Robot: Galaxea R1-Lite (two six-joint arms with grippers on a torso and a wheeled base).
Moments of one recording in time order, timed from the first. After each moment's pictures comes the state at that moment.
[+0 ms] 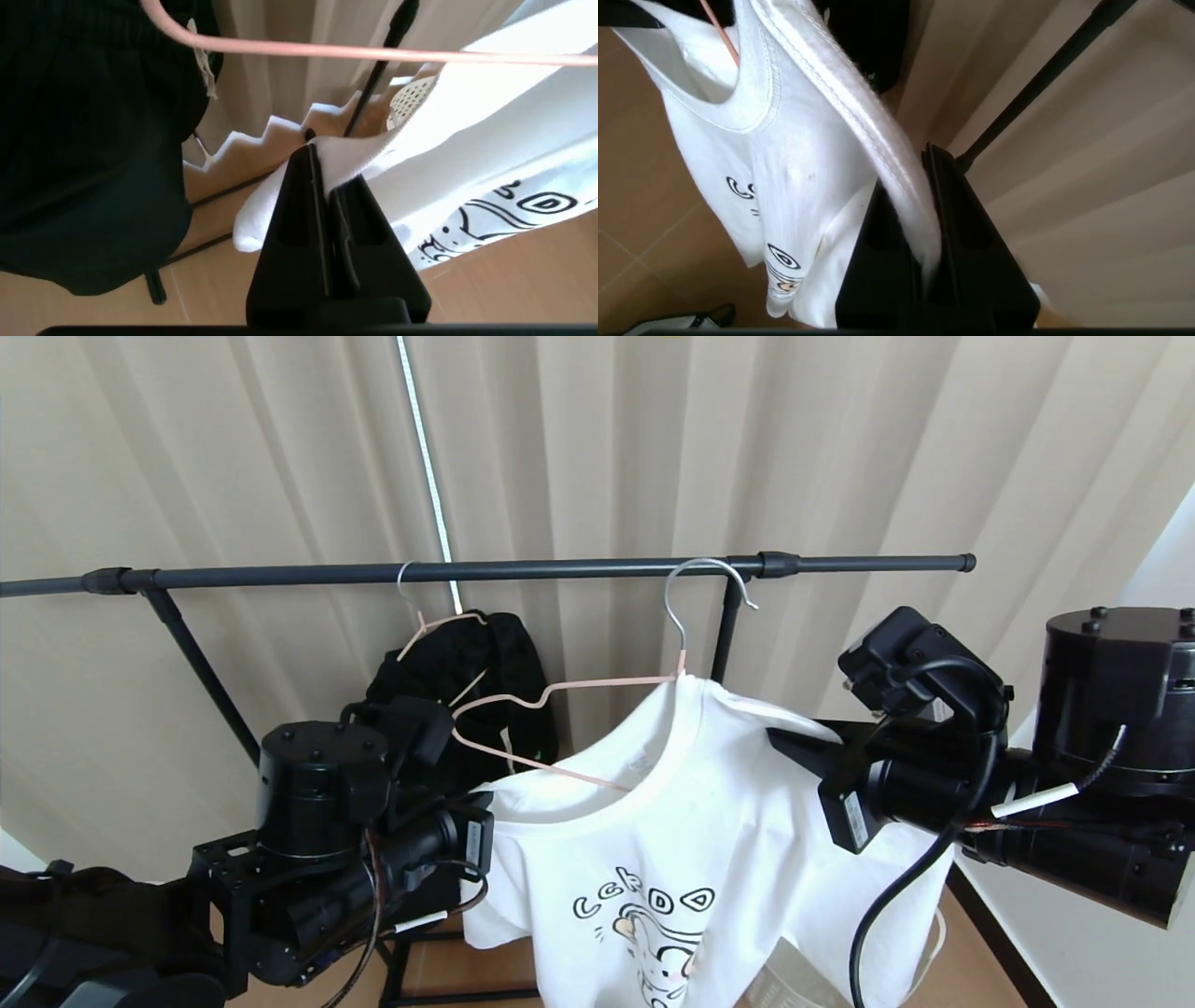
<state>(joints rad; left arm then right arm) -0.58 1.71 -0.54 -0.77 0.22 -0.08 0.66 1.50 -0.73 -0.45 -0.14 -0.23</state>
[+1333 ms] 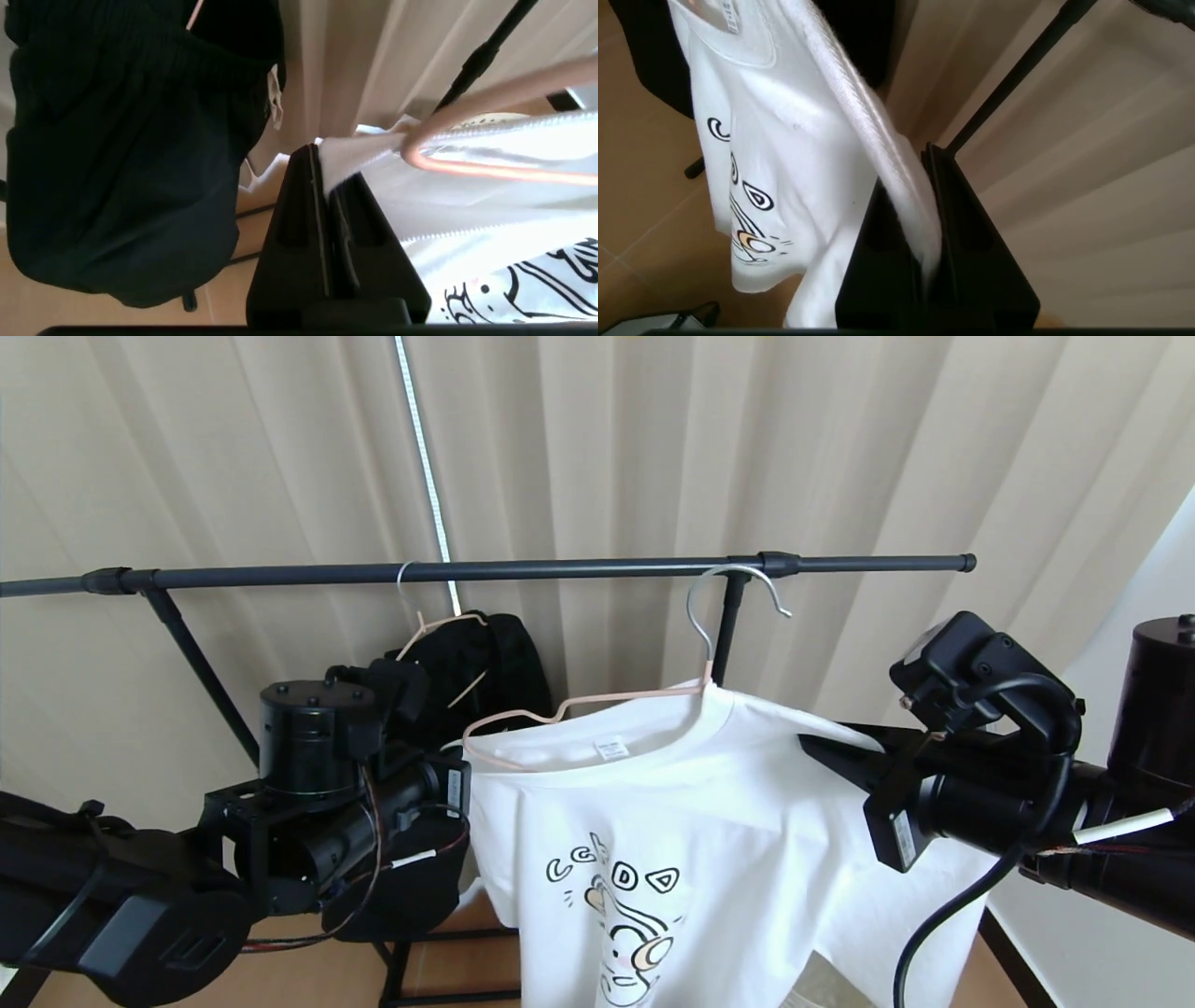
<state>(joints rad) -0.47 1.77 -0.64 -0.76 0.26 -0.03 0.65 1.41 -0.67 -0.44 -0.15 -0.28</state>
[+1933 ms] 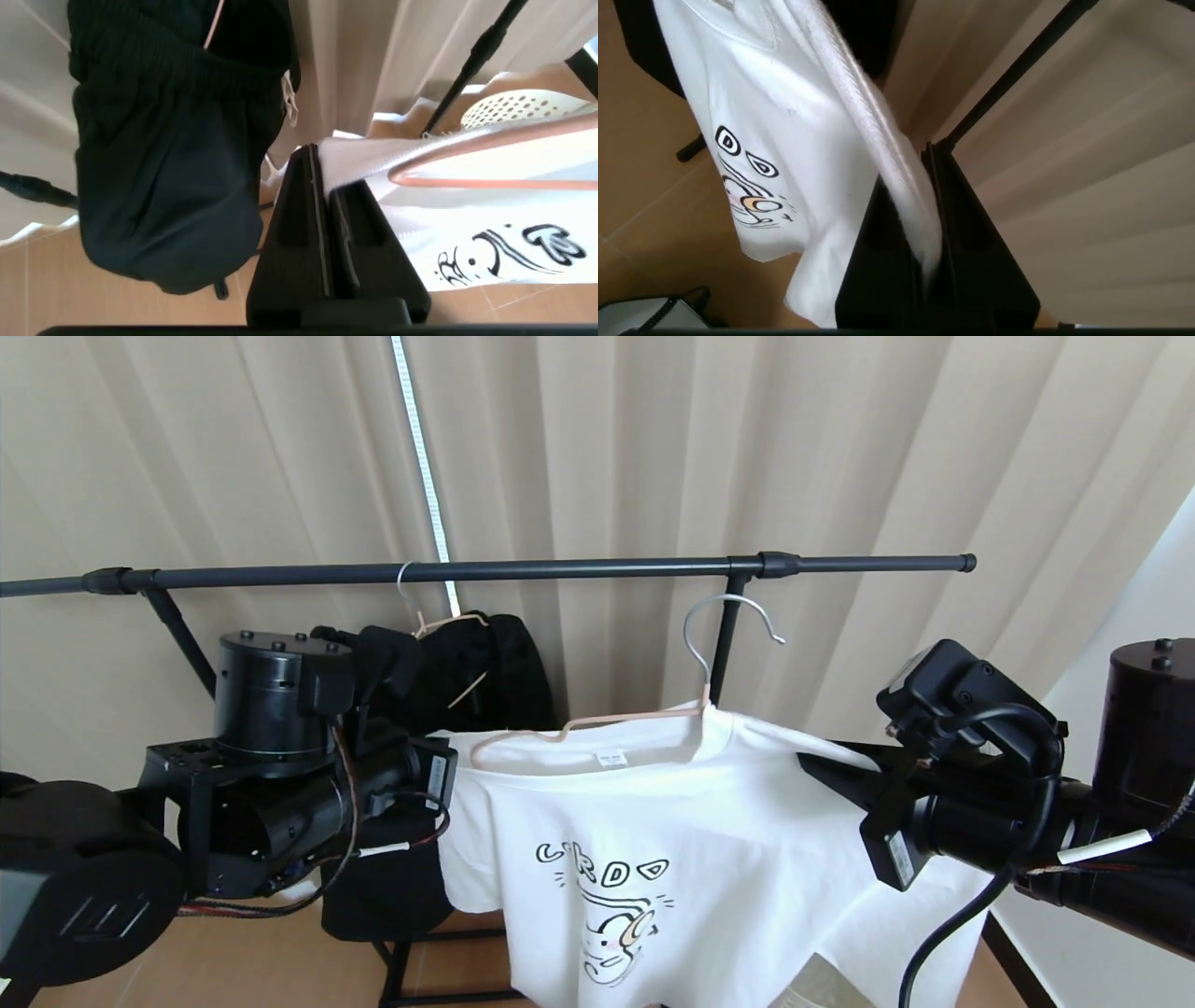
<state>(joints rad) -0.49 1.63 -0.76 -0.44 0.27 0.05 0.65 1.42 -0.64 -0.45 -0.15 -0.30</state>
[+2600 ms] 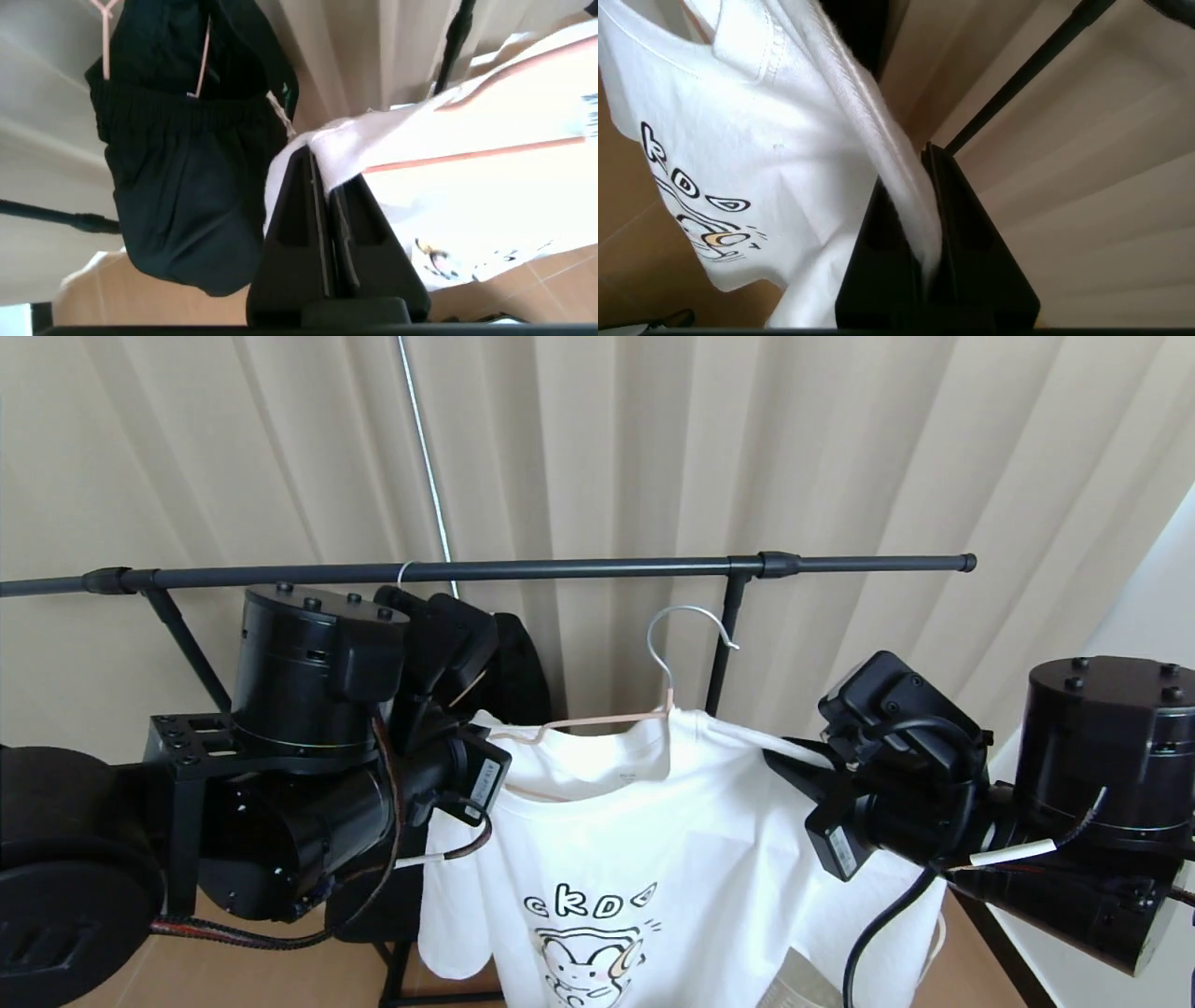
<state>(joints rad) -0.71 1.59 -0.90 -0.25 0.45 0.17 0.70 1.53 -0.63 -0.59 -0.22 -0.30</state>
